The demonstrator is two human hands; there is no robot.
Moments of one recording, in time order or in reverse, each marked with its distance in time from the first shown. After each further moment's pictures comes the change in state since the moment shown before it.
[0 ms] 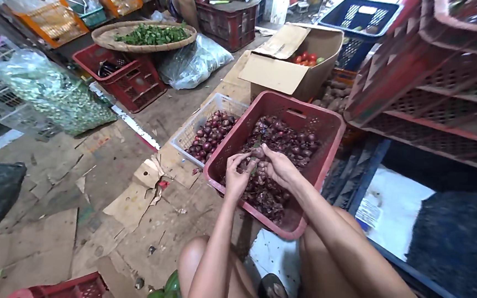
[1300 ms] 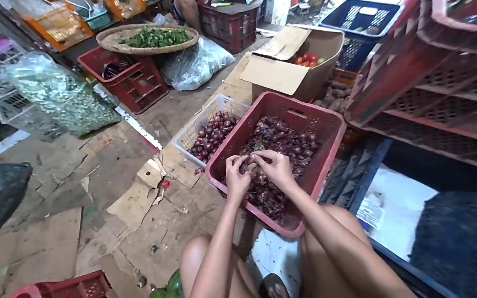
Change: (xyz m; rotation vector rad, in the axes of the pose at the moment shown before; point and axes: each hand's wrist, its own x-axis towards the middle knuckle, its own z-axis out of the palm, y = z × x) left_hand -0.003 -0.014 0.001 0.285 0.088 0.121; right_hand -0.011 0.015 0.007 -0.835 0.156 -0.668
